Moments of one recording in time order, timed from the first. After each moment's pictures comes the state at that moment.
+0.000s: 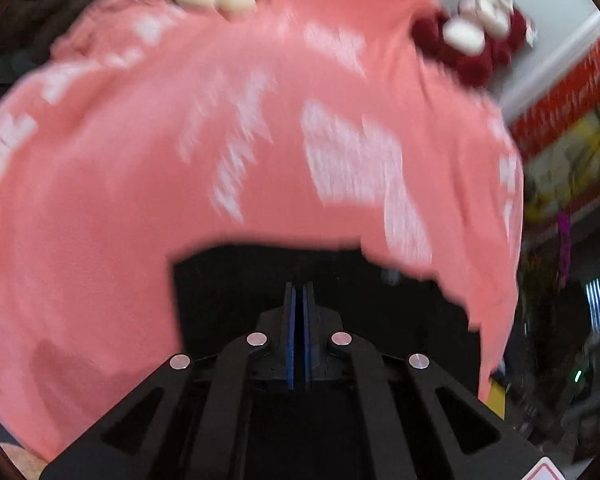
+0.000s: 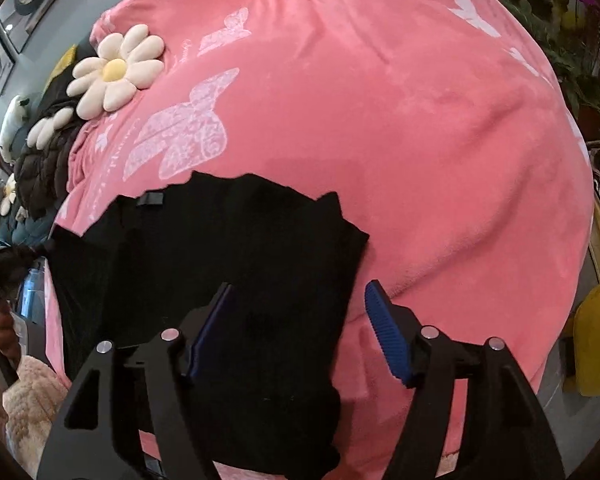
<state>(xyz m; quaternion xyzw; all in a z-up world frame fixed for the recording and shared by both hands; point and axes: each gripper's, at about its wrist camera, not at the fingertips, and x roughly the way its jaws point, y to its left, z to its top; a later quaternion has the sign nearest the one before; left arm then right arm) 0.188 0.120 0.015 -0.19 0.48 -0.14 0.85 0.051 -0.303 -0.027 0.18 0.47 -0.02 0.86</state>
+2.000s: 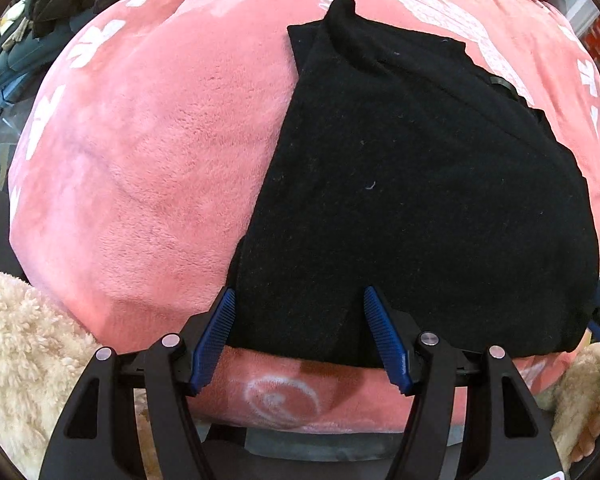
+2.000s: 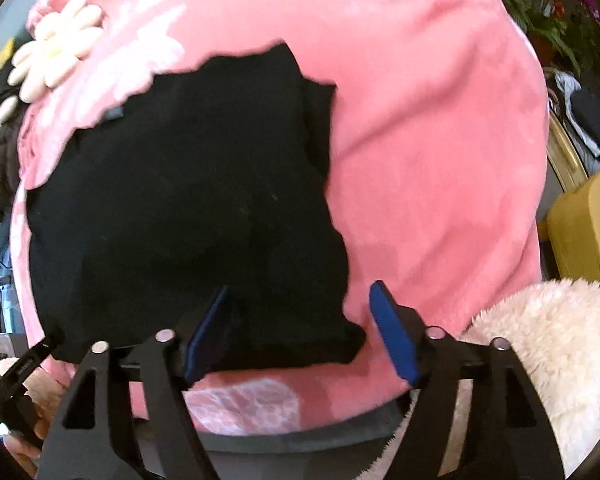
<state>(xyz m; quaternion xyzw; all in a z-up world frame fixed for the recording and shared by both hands) 0.062 0.115 -0.073 -0.06 0.61 -0.03 0.79 -0.015 -0.253 -0.052 0.19 0.55 -0.12 0.80</state>
